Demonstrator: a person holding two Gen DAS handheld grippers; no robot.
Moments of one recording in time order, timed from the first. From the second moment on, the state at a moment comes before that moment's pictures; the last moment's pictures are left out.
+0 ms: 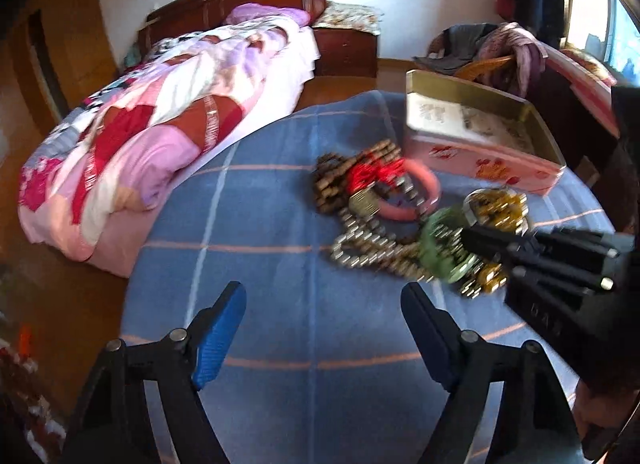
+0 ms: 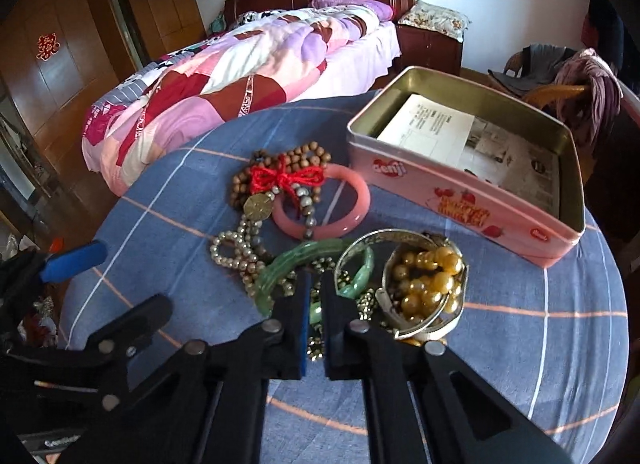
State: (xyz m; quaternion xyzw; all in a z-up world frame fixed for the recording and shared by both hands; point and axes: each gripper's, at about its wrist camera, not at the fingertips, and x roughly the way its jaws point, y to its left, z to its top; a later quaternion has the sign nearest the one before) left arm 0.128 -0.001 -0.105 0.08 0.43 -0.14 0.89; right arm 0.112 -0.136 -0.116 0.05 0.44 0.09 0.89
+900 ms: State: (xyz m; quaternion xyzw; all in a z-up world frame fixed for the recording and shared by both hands) left arm 0.164 -0.049 -0.136 0.04 0.45 -0.23 0.86; right arm 0.101 -0.181 -0.110 0.11 0.41 0.07 0.90
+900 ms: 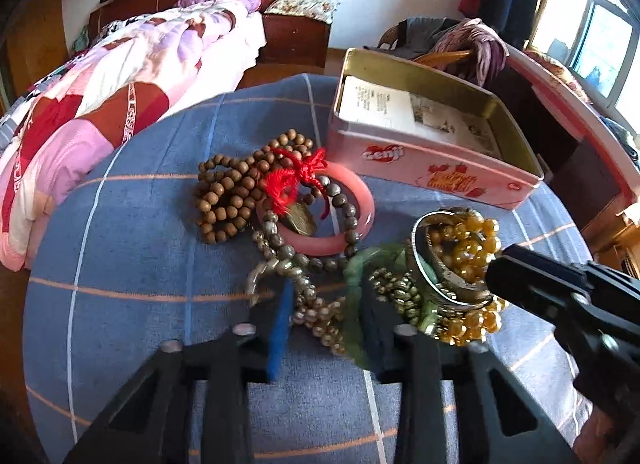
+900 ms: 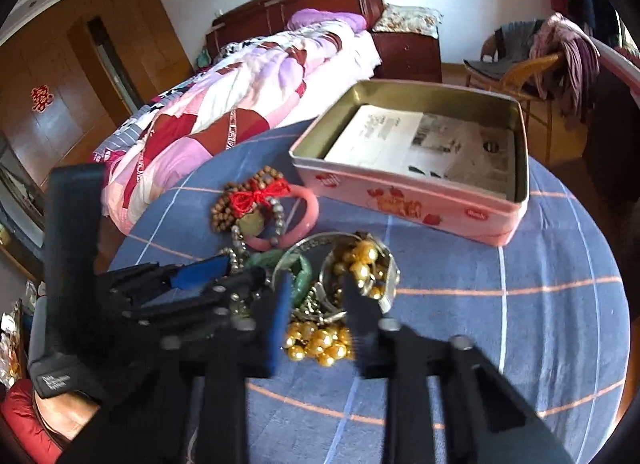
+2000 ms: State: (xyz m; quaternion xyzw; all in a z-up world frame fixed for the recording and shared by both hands) left arm 0.105 0.018 -0.081 0.01 0.39 -0.19 0.90; right arm 0.101 -0.156 -0.116 0.13 0.44 0.11 0.88
